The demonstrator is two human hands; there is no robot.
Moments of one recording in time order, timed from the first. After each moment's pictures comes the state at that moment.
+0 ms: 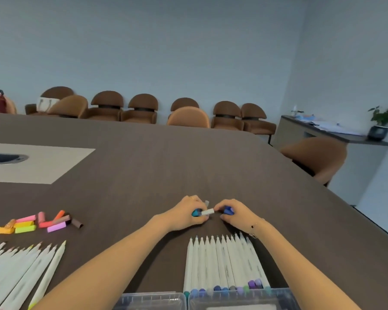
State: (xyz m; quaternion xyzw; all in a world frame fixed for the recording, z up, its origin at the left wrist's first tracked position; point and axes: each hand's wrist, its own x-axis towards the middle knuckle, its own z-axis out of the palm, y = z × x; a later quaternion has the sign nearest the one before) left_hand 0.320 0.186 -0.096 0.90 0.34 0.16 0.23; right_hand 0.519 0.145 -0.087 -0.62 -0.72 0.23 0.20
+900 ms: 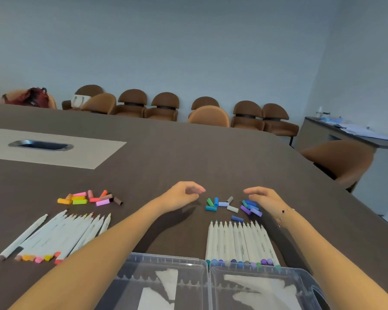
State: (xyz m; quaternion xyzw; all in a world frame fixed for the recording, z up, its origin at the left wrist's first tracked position) left_hand 0.250 0.147 -0.068 0.78 0.46 0.27 0.33; right_hand 0.522 0.114 -0.058 -0.66 -0.59 0.31 0.35
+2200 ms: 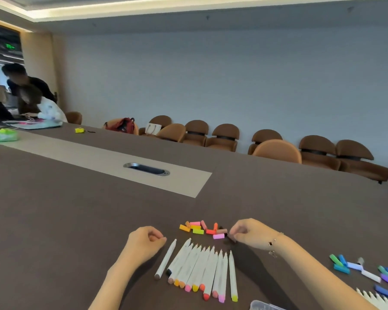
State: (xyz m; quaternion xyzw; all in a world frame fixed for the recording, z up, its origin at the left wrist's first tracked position) left_hand -0.096 0.037 -0.082 0.51 0.74 0.36 0.23; right_hand 0.183 0.122 -0.025 -0.53 -0.81 0.24 0.07
